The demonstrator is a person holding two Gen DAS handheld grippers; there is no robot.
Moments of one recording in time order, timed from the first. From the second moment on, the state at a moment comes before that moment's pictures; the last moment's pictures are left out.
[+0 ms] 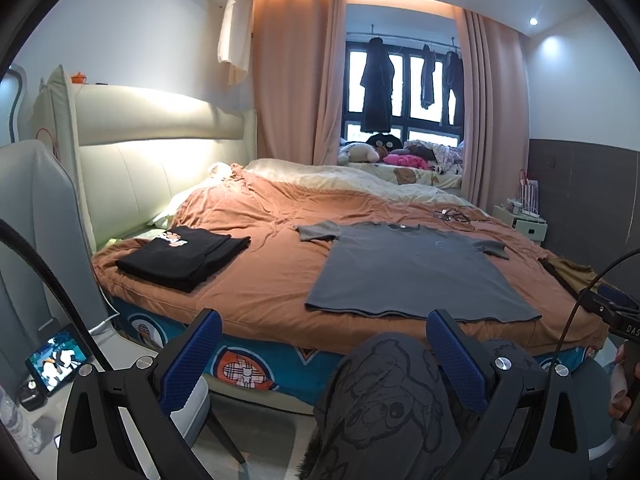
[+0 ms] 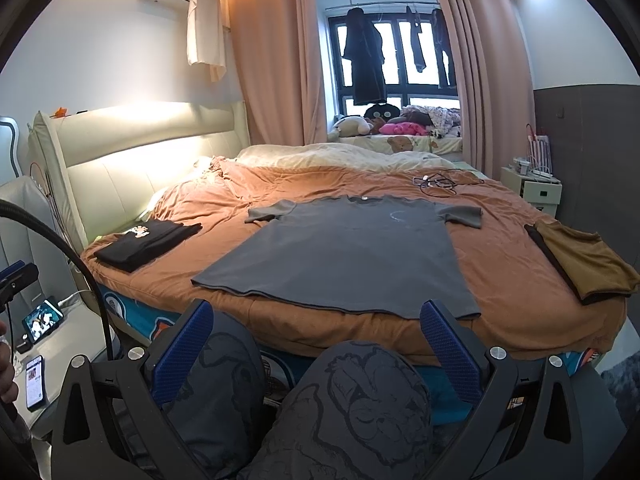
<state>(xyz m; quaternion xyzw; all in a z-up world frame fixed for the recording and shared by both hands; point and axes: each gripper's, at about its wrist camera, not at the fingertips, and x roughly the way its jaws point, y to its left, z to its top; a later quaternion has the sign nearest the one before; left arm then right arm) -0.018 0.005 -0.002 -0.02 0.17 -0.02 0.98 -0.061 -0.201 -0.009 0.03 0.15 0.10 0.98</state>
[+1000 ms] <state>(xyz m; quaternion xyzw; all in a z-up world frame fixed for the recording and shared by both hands) -0.033 0.007 -0.001 -0.03 0.16 -0.03 0.99 -0.076 -0.209 -0.003 0.03 0.14 0.10 0.98</state>
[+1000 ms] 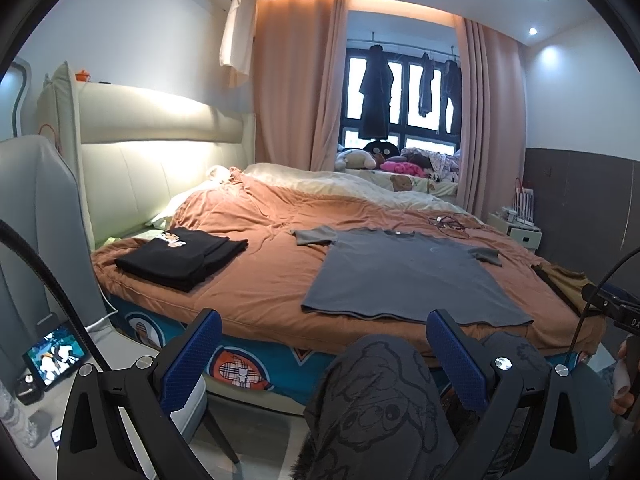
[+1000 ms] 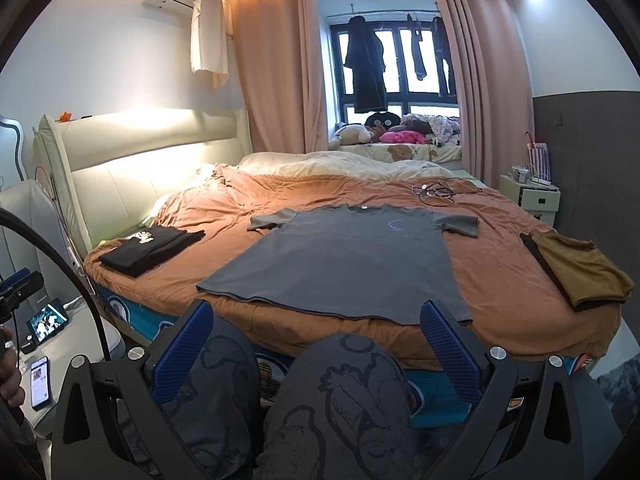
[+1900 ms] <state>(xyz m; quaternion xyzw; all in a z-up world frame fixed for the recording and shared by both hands) -0.004 -0.004 0.003 -0.01 0.17 -0.01 0.98 -0.027 -0.222 -0.007 0.06 0.16 0.11 0.98</state>
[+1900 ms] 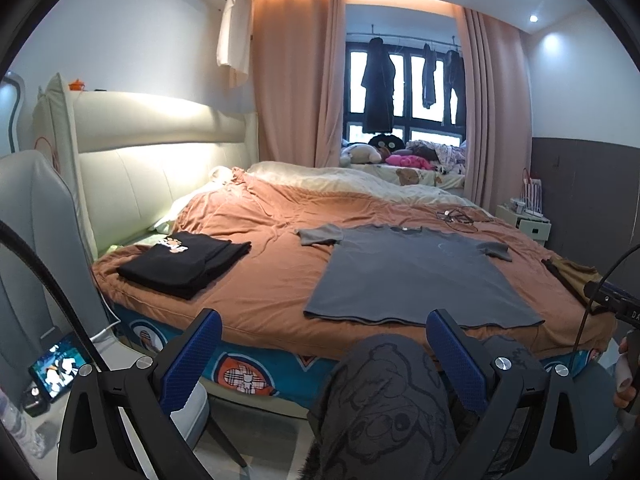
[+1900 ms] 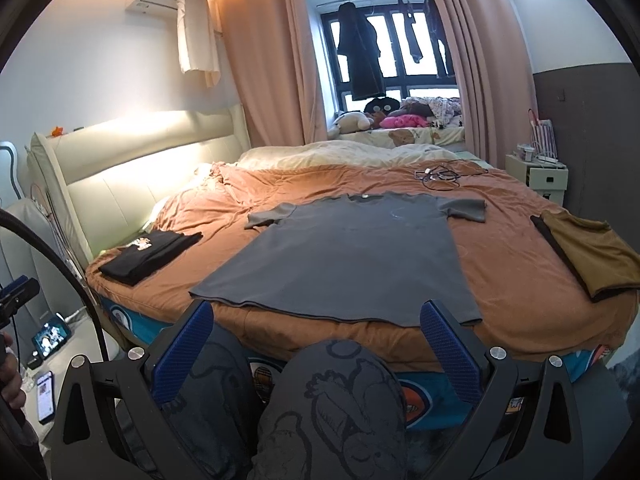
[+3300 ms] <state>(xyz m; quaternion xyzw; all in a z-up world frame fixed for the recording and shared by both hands) 0.281 0.031 -0.034 0.00 0.30 -0.01 0.95 0.263 -0.201 0.026 0.06 0.30 0.15 0.94</state>
